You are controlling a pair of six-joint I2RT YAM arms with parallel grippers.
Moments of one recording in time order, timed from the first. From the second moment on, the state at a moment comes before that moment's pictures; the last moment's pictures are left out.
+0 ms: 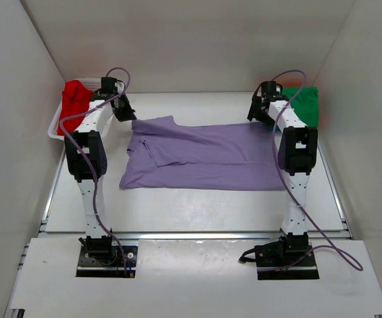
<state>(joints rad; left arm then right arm) 0.00 2.26 1.97 -0.61 0.19 -0.44 0.04 2.41 2.07 -0.60 0.11 0.30</state>
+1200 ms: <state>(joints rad) 0.04 2.17 1.96 -0.61 0.28 -0.43 0.06 2.31 2.01 -0.67 0.12 0.25</state>
